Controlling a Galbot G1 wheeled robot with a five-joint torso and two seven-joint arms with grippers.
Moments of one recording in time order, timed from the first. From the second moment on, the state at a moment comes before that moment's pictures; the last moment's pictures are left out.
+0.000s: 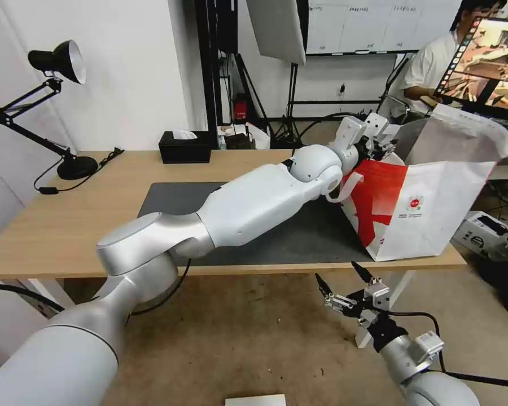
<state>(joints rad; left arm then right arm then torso) -0.15 -1.56 0.67 -1.15 -0.97 0.22 -0.11 -1.66 0.94 0.43 2.13 0.48 0.13 0.01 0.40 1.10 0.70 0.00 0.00</state>
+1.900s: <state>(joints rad) 1.70 -0.99 -0.66 -2.22 -0.53 -0.03 -0.11 -1.66 0.94 0.43 2.13 0.48 0.13 0.01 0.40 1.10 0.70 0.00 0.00</state>
